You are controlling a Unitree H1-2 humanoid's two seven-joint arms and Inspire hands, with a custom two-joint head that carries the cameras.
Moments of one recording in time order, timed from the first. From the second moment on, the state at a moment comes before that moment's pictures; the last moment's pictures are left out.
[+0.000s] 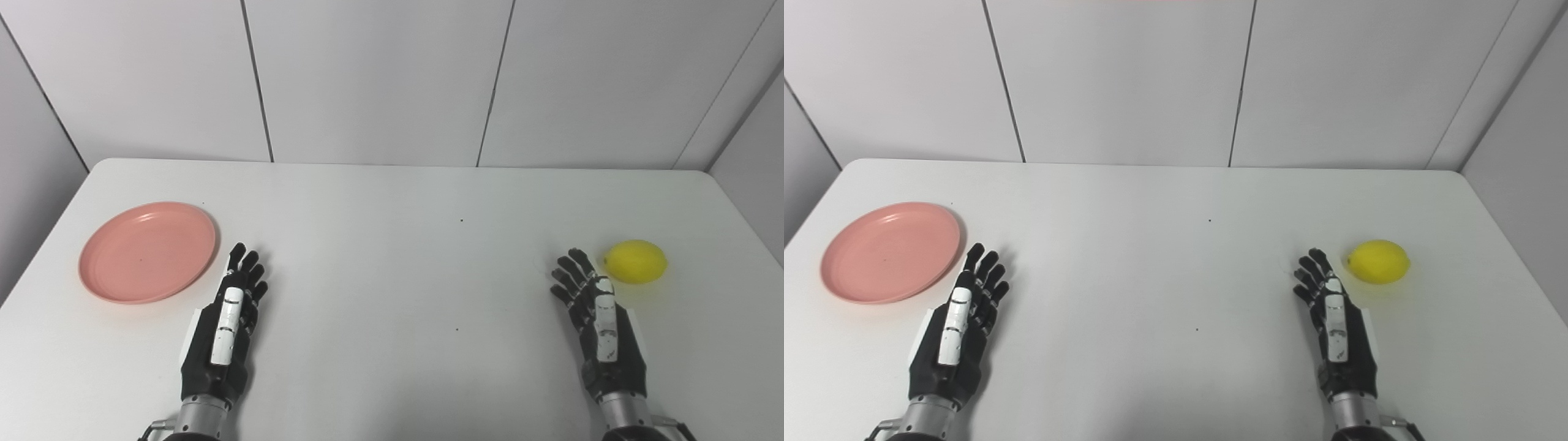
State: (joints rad) left arm 0.10 0.05 -0.01 -0.27 -0.25 0.10 -0.01; right arm 0.09 0.02 -0.05 -0.14 0.12 -0.04 0.01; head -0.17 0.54
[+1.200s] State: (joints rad) left arm 0.08 0.04 0.02 -0.31 -0.29 0.16 -0.02; right arm 0.01 -0.11 -0.09 -0.01 0.12 -0.17 0.05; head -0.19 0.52
